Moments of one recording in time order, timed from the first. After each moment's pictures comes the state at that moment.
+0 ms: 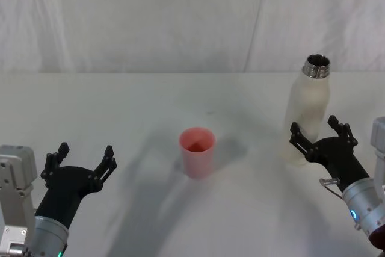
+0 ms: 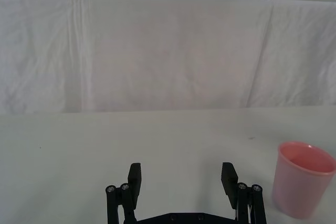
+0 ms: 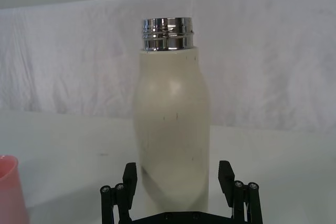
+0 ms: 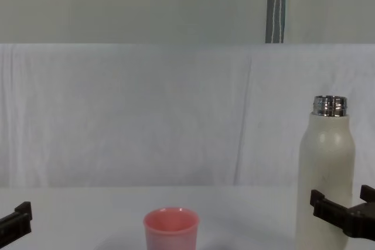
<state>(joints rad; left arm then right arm) 0.27 0.24 0.04 -1.85 -0.25 -0.02 -0.02 0.09 0.13 -0.15 -1.41 0.19 -0.17 0.20</state>
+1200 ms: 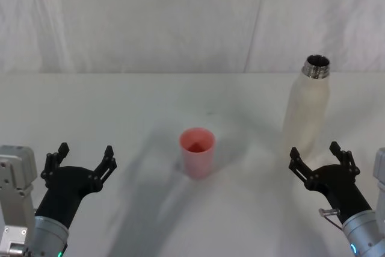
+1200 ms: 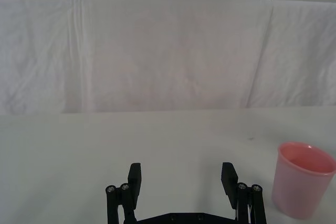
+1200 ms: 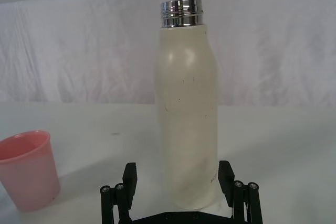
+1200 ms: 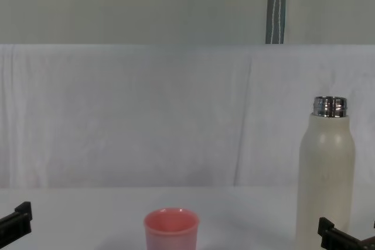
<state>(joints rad) 0.27 0.24 0.04 -1.85 -0.25 -0.02 -0.02 -0.09 0.10 -0.15 -1.58 0.17 -0.14 0.14</state>
